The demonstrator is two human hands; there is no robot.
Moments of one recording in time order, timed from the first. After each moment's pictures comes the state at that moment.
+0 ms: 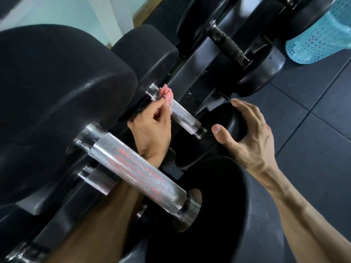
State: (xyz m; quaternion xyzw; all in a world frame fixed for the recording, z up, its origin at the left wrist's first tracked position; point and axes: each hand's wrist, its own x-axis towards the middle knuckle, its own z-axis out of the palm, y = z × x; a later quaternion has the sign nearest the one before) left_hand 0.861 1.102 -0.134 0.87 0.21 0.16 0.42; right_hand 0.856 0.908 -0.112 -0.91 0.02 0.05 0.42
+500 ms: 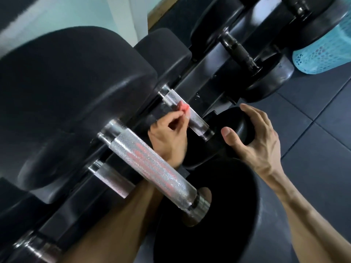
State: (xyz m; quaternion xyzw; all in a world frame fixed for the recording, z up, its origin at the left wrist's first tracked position) left_hand 0.851 1.088 -0.134 0.79 0.29 0.14 0.52; right_hand 0.856 0.908 -0.108 -0.91 0.02 0.06 0.41
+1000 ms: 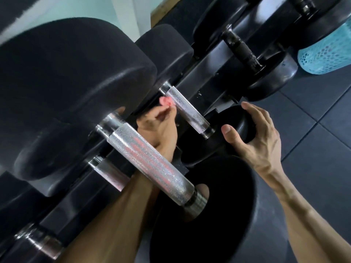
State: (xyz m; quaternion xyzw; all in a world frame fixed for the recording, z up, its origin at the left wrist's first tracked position) left_hand 0.858 1.110 -0.141 0.72 0.39 0.08 0.56; right_hand 0.856 0.909 -0.109 -0.90 0.03 0.06 0.42
